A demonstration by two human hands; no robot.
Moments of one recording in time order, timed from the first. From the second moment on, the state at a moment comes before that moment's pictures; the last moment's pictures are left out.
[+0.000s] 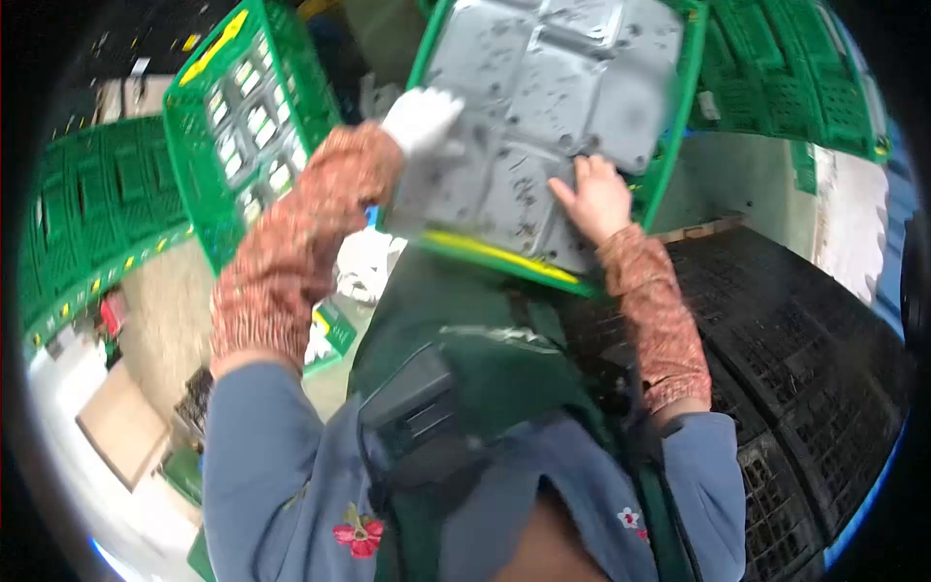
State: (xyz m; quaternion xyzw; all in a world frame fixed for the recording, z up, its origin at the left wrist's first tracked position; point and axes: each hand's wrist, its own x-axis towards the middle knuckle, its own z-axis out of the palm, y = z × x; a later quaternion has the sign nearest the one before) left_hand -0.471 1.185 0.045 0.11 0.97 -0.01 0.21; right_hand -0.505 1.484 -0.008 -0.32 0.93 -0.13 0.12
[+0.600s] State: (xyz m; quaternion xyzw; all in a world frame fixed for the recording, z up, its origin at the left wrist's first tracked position) left_hand -0.324 1.044 0.218 -0.09 0.95 0.31 0.02; right_hand -0.471 1.431 0.094 -0.42 0.89 -0.17 0.08
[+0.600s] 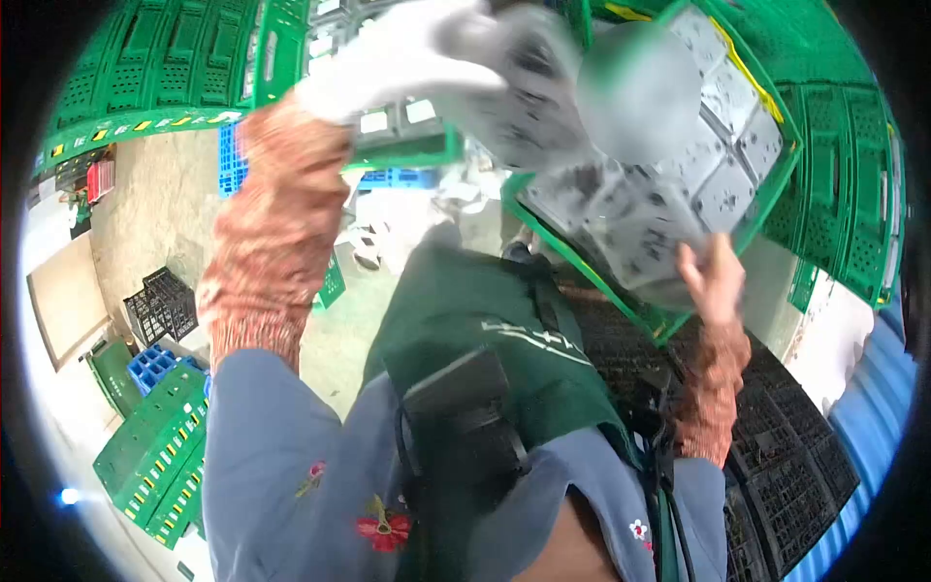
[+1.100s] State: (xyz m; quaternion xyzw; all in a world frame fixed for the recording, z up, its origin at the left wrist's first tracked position) left_hand -0.123 0.694 0.025 -0.23 0.88 0.33 0.26; right_hand -0.359 0.923 0.112 -0.61 0.73 -0.12 0.27
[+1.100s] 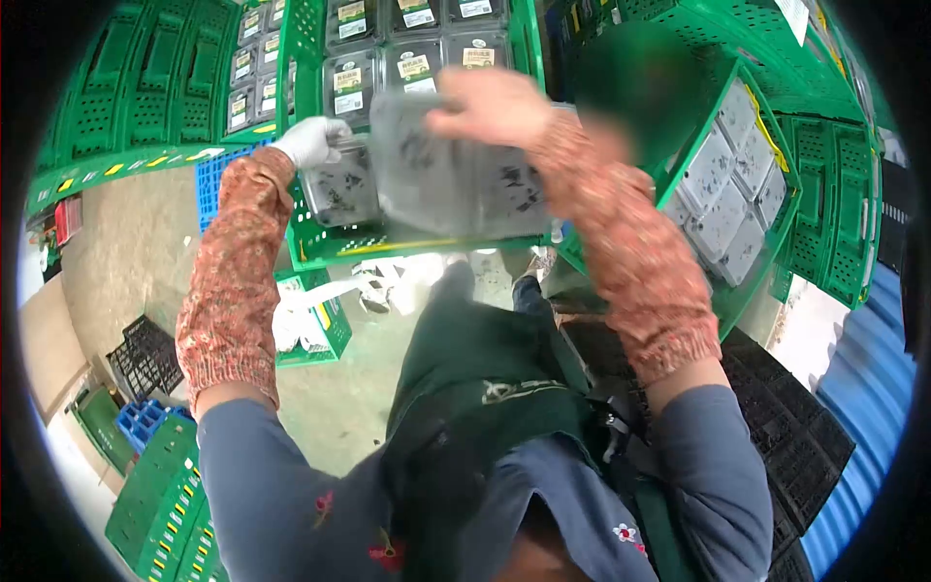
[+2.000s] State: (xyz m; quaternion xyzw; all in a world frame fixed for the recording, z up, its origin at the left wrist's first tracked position) left_hand -0.090 0.790 -0.045 -0.34 0.93 0.06 0.16; right_hand -0.289 0.969 -0.059 -0.38 0.87 -0.29 0.07
